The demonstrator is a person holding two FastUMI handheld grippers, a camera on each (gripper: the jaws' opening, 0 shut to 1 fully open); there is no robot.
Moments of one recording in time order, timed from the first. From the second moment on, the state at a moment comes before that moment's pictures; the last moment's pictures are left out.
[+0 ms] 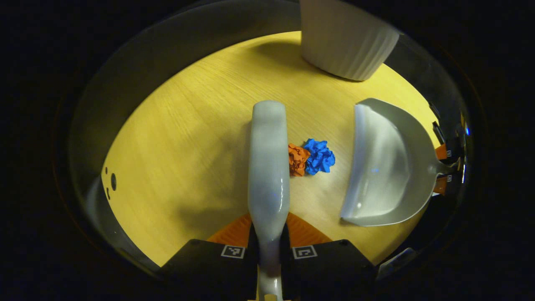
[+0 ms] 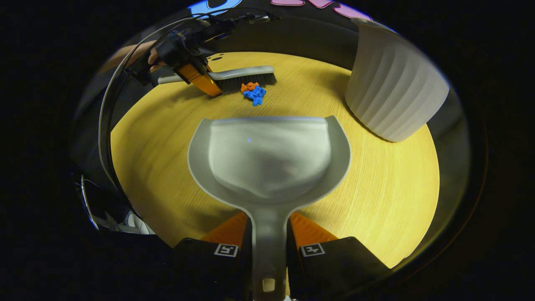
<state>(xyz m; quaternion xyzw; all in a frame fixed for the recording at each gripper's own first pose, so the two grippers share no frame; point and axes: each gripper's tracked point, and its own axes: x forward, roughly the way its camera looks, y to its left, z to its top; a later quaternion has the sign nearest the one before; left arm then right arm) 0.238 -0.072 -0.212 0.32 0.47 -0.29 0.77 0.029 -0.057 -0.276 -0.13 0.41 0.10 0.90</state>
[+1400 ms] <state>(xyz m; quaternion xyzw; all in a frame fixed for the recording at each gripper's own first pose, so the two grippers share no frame) 0.088 -0.049 -0.150 0.07 0.43 -0.20 0.88 0.020 -0.073 -0.242 -0.12 0.36 0.10 0.92</state>
